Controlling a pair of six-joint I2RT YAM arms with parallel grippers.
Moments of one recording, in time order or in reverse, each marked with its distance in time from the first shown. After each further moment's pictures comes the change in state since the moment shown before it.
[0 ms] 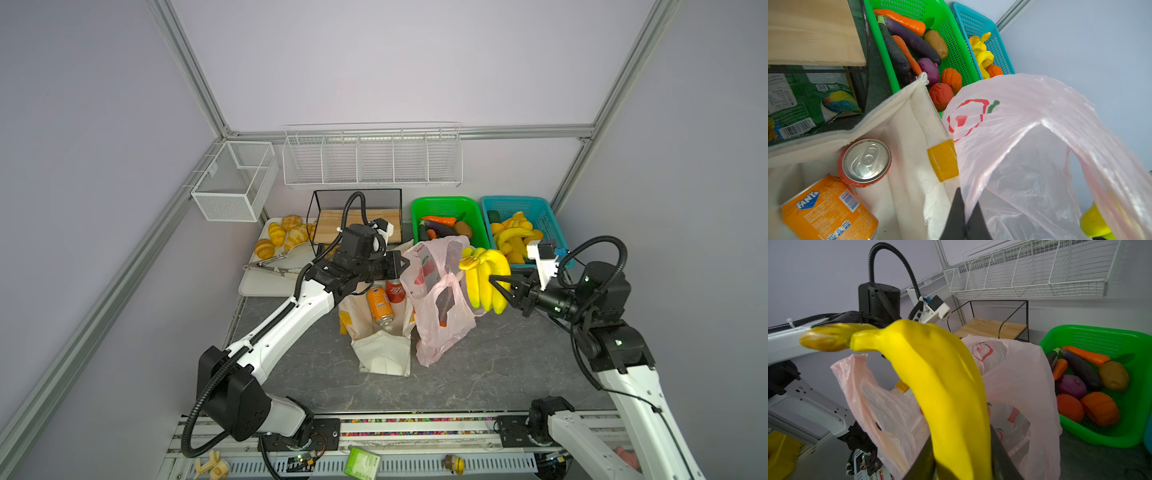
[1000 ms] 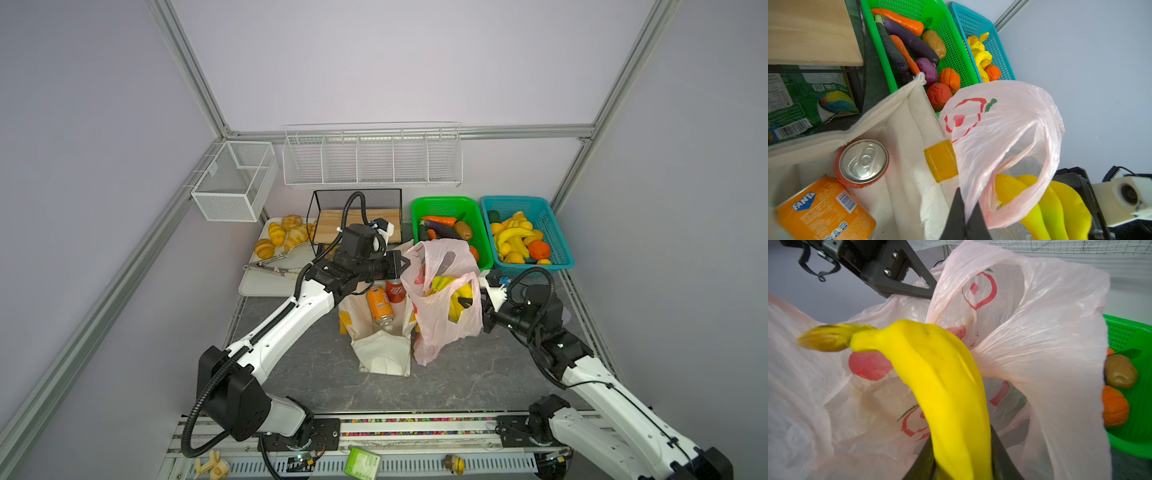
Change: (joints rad) left arm 0.000 0.000 0.000 0.003 0.008 -0.004; right arm 0.275 0.051 -0.393 0.373 0.358 -0.186
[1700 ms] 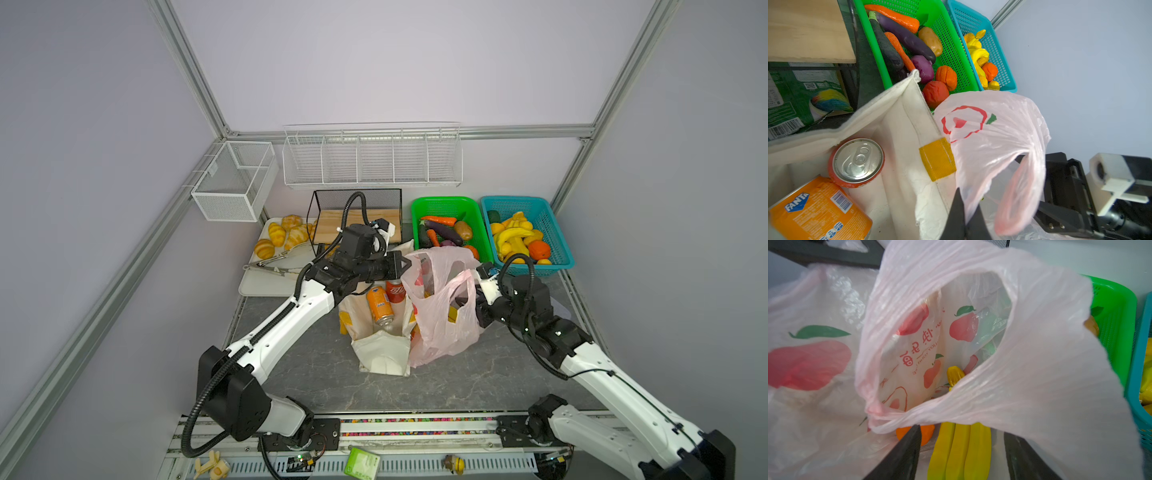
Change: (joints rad) left arm -0.001 0.000 0.000 0.000 0.021 0.000; right arm 0.082 0.068 0.198 -0.308 0.248 0.037
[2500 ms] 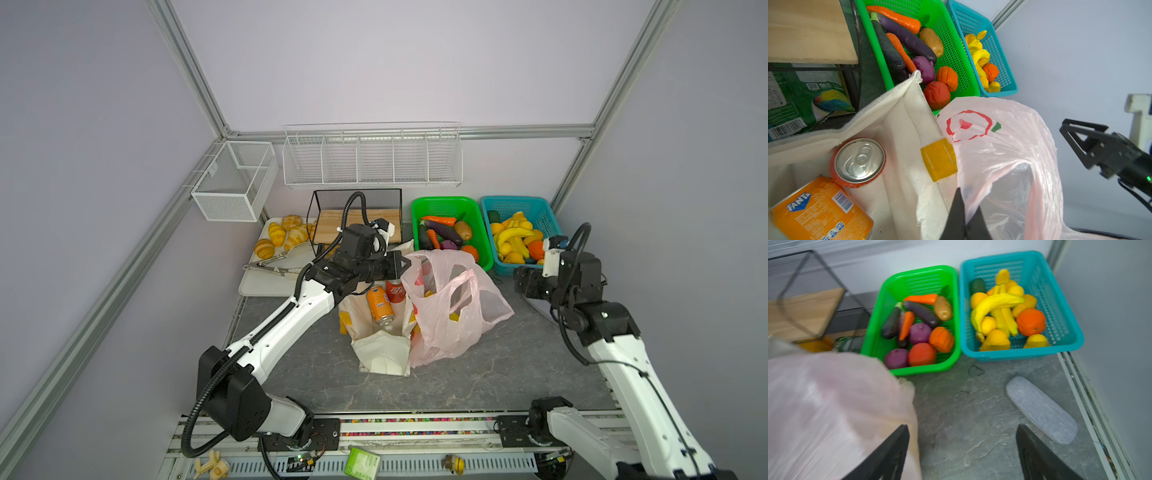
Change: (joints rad) left arm 0.000 0.000 0.000 0.000 -0.006 0.000; right arm -0.420 0.135 0.328 -0.350 0.293 0.217
